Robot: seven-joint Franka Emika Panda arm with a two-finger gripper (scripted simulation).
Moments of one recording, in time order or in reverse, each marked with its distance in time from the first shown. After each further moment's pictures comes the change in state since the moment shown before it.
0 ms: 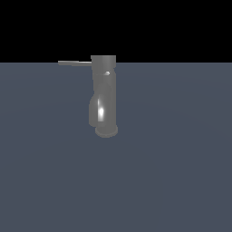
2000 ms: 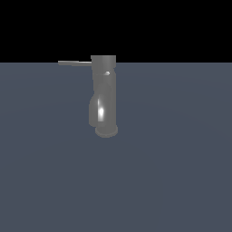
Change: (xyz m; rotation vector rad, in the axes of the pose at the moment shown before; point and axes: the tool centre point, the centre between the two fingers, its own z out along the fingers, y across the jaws) arm 0.097 -0.016 0.010 0.133 -0.021 0.397
